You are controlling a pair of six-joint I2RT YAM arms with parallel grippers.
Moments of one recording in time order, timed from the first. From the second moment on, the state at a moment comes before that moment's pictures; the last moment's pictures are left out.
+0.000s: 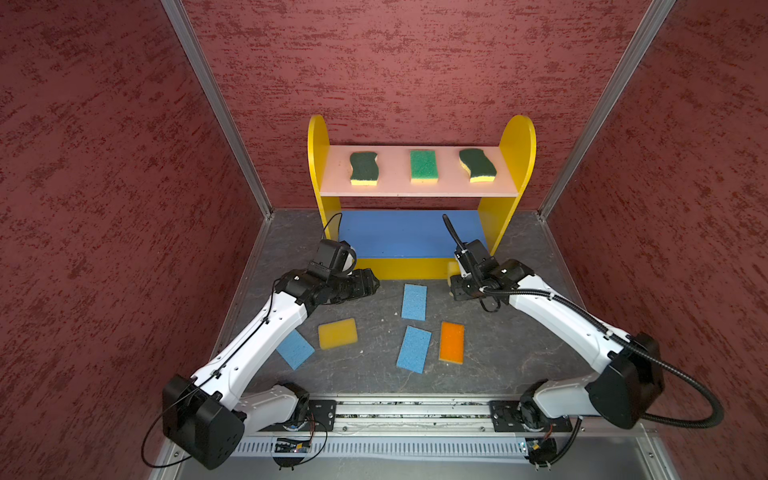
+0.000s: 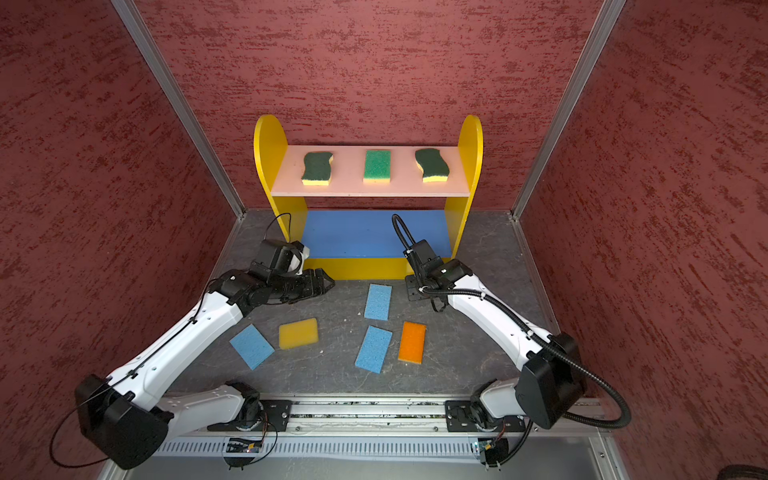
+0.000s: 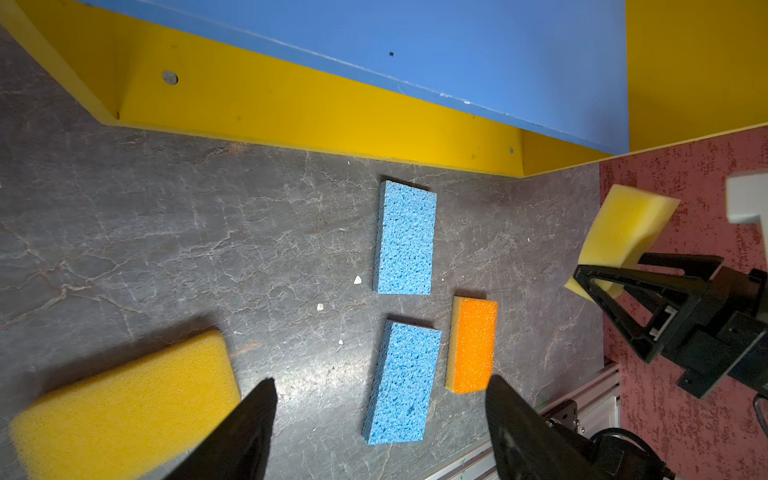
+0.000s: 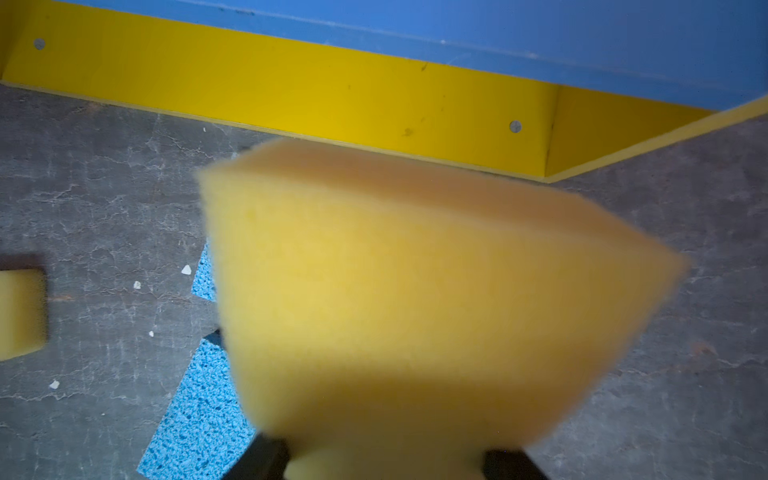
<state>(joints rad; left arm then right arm) -0.45 1.18 1.07 -0.77 0.22 -0.63 0.57 1.41 1.18 -0.85 0.15 0.35</state>
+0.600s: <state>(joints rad) -0.46 1.16 1.03 -0.68 0.22 -0.66 0.55 1.49 1.25 -0.75 0.23 0.23</state>
